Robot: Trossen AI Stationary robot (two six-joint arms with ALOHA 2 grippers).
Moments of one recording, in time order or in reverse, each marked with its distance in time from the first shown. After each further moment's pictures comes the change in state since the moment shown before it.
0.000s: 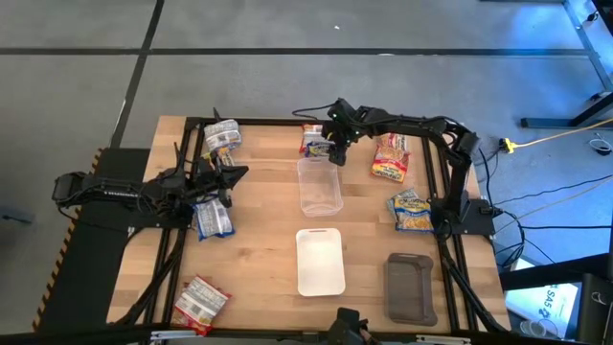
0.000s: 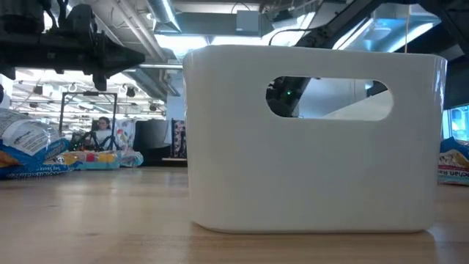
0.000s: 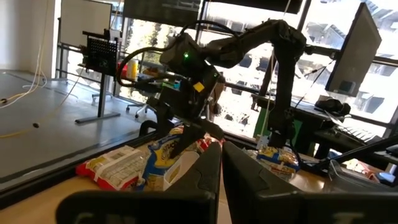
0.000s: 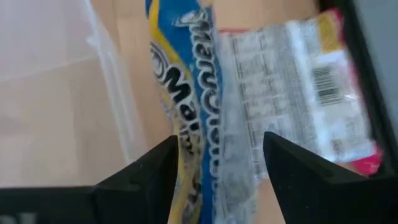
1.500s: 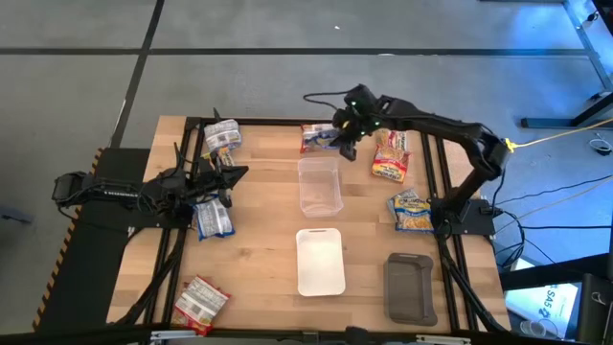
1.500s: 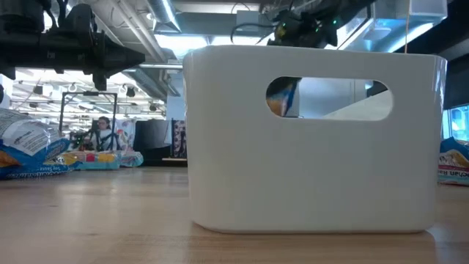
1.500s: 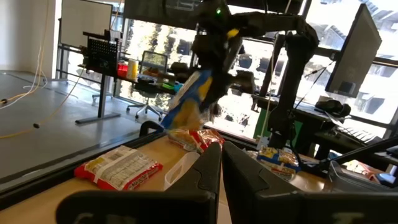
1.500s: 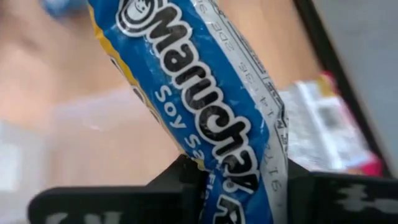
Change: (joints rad) left arm 0.000 0.000 0.000 0.001 -0.001 0.000; right arm 0.007 -0.266 0.004 -0.102 -0.232 0.113
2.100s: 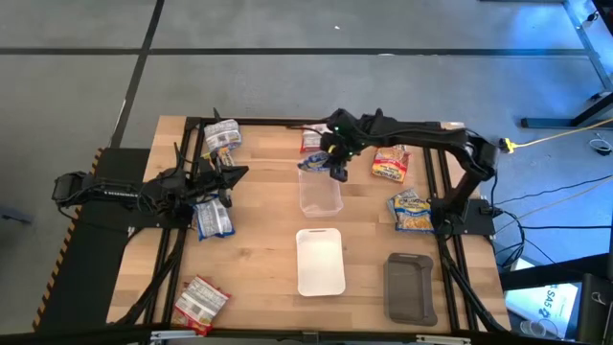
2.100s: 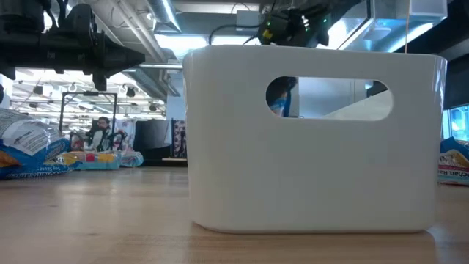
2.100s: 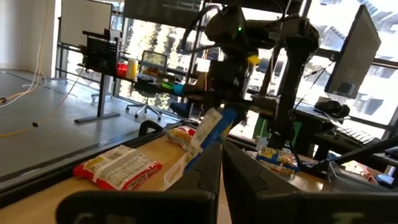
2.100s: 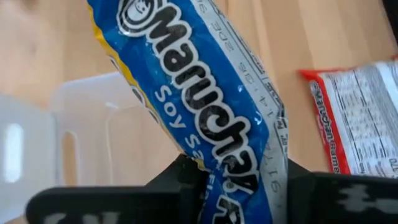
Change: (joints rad) left arm 0.000 0.000 0.000 0.000 0.001 -0.007; right arm 0.171 0.093 0.000 -0.022 0.152 0.054
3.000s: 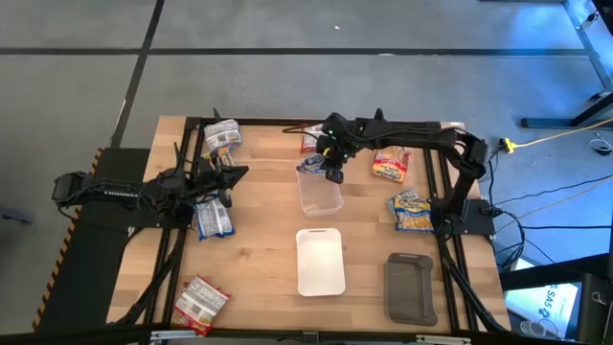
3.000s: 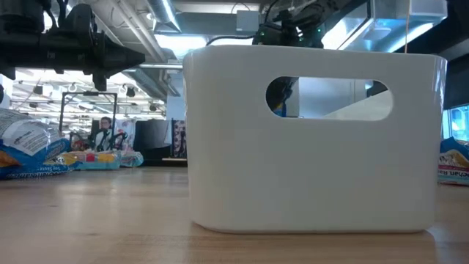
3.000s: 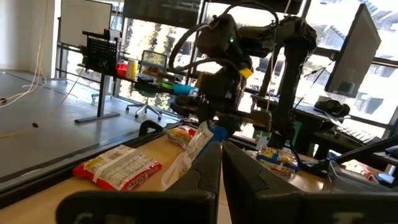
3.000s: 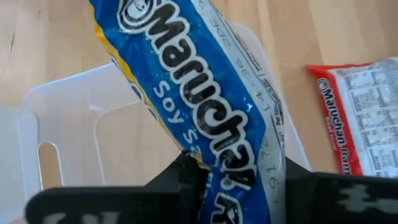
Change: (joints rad) left arm 0.000 0.000 0.000 0.000 0.000 0.004; right arm 0.000 0.058 -0.001 0.043 -0.001 -0.008
